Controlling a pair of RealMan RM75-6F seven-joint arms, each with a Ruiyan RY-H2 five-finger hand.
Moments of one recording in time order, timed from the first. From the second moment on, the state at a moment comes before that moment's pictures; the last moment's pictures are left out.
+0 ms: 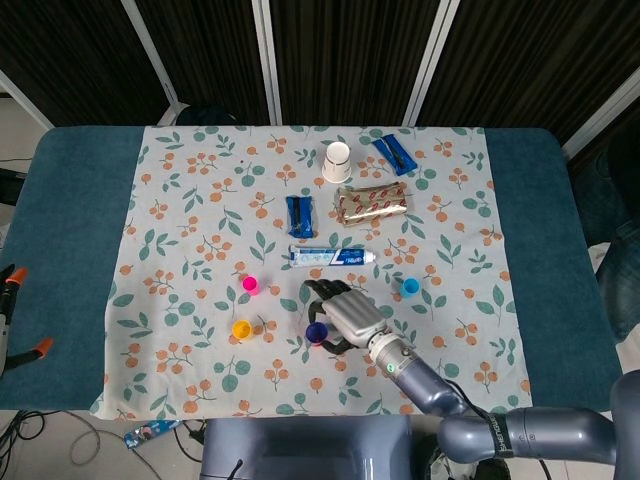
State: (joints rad) left arm -0.08 -1.09 -0.08 -1.67 1.37 1.47 0.13; right arm 0.89 -1.46 0.20 -1.86 -0.82 0.86 -0.47
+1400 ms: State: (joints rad) left arm -0.08 -1.09 -0.08 -1.67 1.38 1.47 0.12; right arm 0.67 -1.23 0.00 -1.91 -1.13 1.25 -0.42
